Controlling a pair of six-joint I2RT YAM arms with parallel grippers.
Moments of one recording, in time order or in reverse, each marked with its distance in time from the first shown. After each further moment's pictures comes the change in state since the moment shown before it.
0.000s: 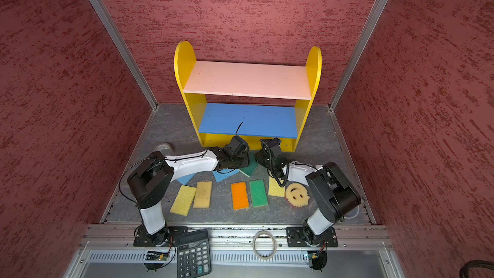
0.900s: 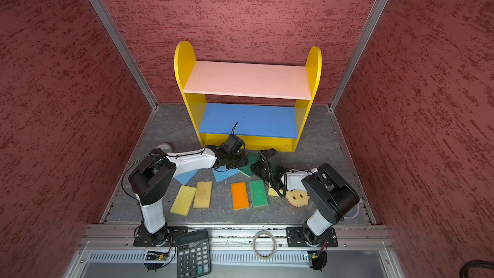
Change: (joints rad) left arm 0.061 0.037 -0.017 0.019 0.128 -0.016; right arm 0.088 0.027 -0.137 0.147 -0.081 0.174
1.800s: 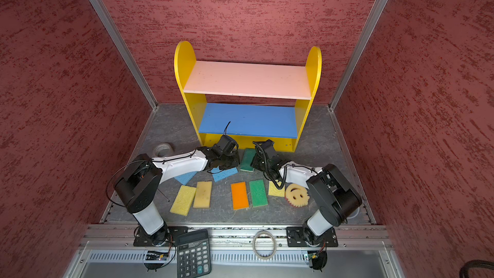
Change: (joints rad) left arm 0.024 -0.148 -0.109 -0.034 -0.057 -0.023; right arm -0.010 -0.062 0.166 -0.282 0.090 -0.211
